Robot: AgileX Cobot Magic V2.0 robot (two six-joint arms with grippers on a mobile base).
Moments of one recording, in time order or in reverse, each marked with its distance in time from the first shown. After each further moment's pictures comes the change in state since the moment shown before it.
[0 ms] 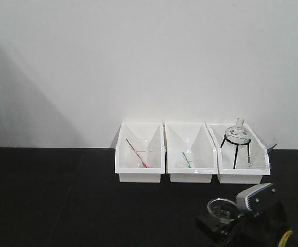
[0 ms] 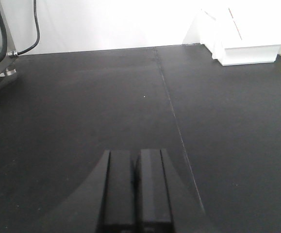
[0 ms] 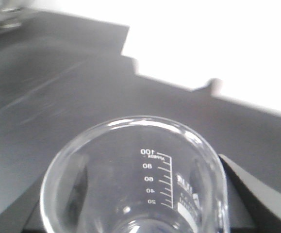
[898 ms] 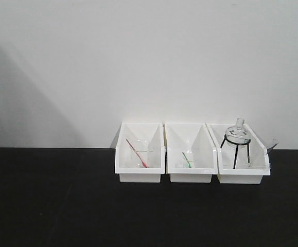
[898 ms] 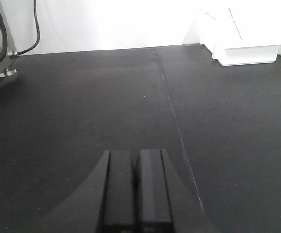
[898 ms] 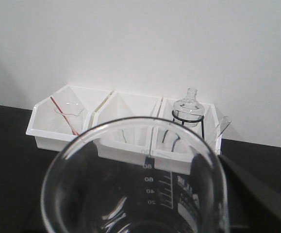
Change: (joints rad) left arm 0.000 0.000 0.000 0.000 0.000 0.000; right arm 0.000 -0.860 0.150 -0.279 0.577 0.374
